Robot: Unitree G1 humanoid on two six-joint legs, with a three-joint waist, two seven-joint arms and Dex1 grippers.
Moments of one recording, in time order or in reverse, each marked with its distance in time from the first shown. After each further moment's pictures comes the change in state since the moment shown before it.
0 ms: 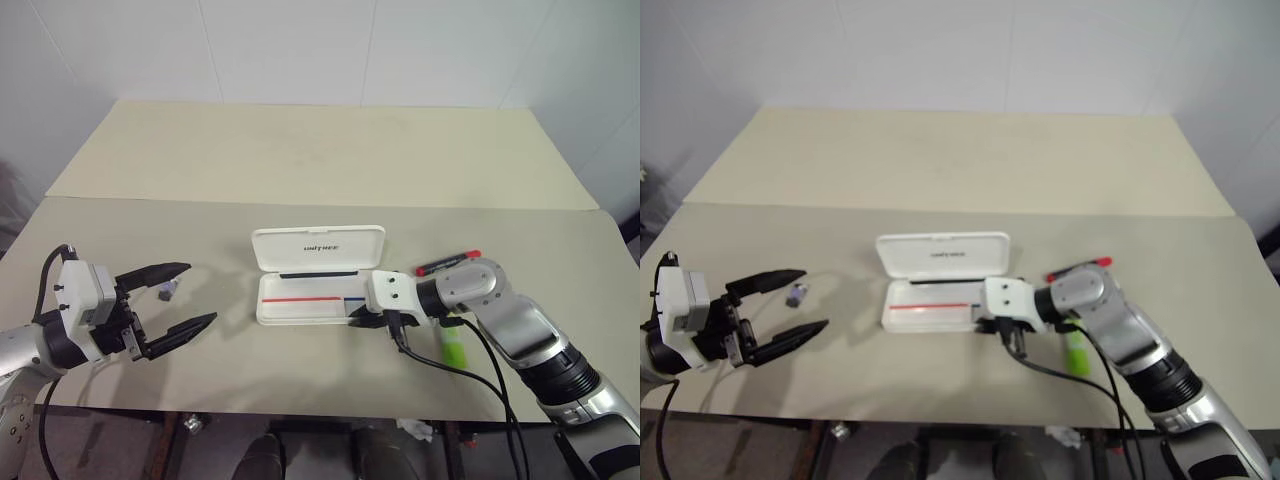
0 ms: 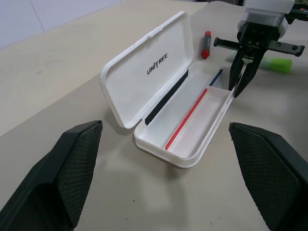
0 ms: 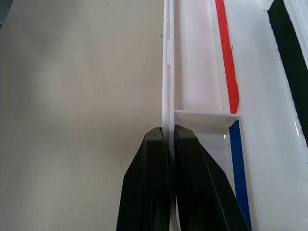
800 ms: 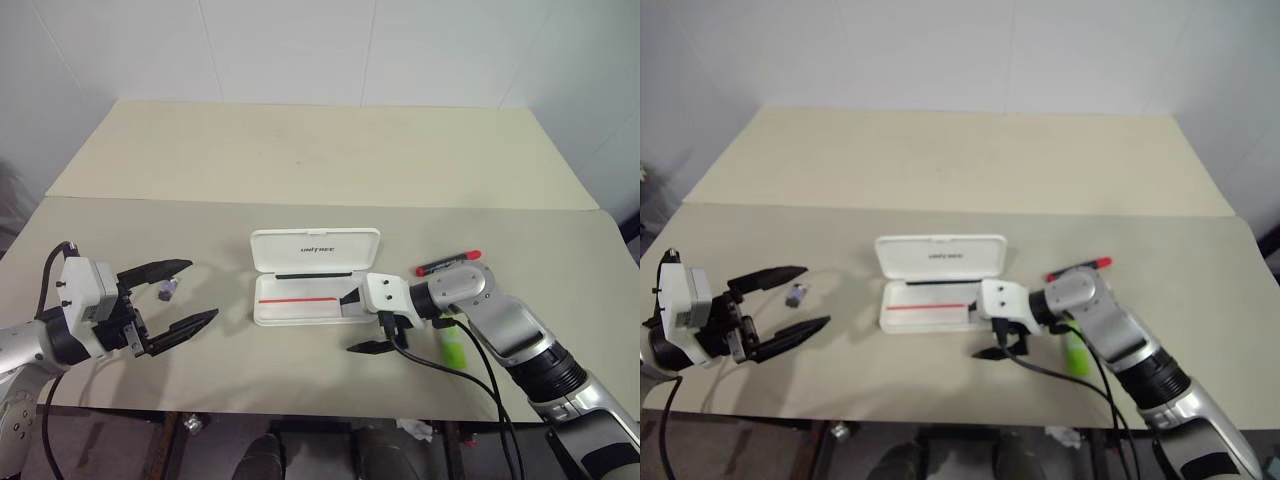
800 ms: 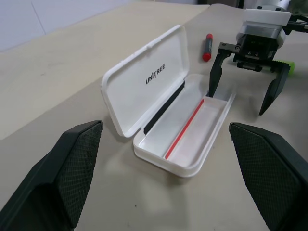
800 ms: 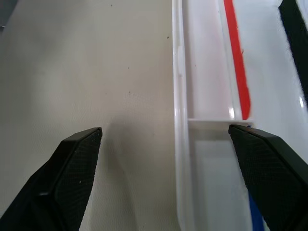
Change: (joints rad) left arm -0.038 -0.001 -0.029 0.014 0.001 -0.004 0.012; right arm -0.015 0.018 0.008 0.075 0.022 -0.044 0.013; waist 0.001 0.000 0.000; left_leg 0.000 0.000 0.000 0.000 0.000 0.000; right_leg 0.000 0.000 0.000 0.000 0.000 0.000
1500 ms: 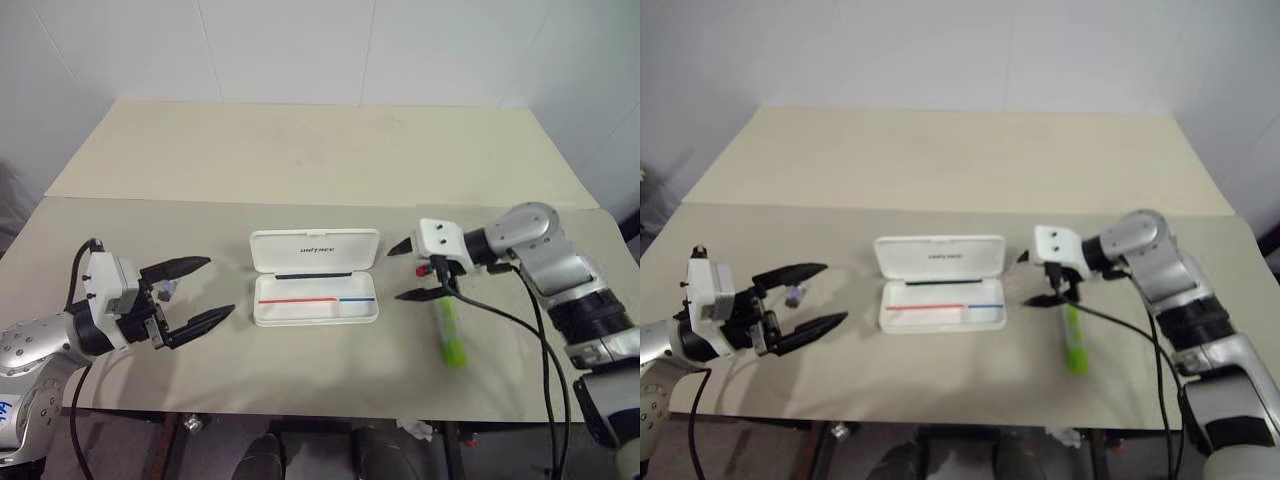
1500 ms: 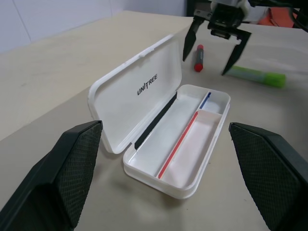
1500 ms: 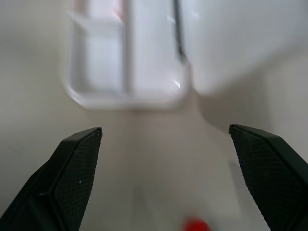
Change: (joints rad) left arm -0.065 -0.031 -0.091 0.040 0.008 -0.023 0.010; right arm -0.300 -0.129 -0.062 0.517 -0.090 -0.320 0.123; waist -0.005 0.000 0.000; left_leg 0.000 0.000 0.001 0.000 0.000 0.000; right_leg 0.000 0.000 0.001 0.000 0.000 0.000
